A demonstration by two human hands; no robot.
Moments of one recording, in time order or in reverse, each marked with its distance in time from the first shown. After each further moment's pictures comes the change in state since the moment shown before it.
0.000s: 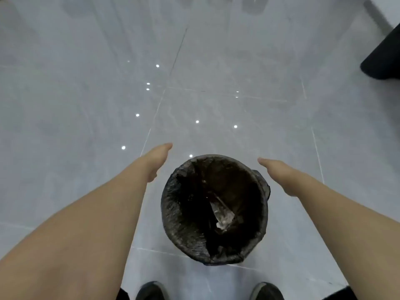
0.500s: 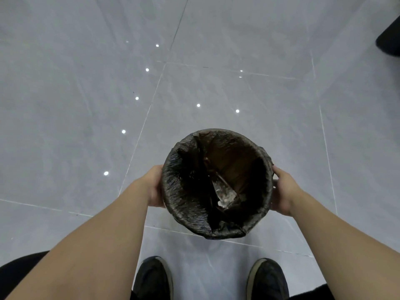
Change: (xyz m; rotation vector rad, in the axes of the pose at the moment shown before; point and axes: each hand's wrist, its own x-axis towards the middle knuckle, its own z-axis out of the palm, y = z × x) left_hand -0.008 -0.107 0.025 -0.380 -0.235 -0.351; right_hand -0.005 0.091 0.039 0.507 0.008 0.195
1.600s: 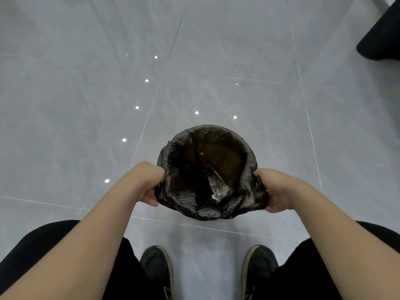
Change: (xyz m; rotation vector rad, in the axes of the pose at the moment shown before) left_hand -0.118 -0.017 0.034 0.644 0.454 0.236; right_hand -0.101 -0.008 0.000 -0.567 -0.052 0.110
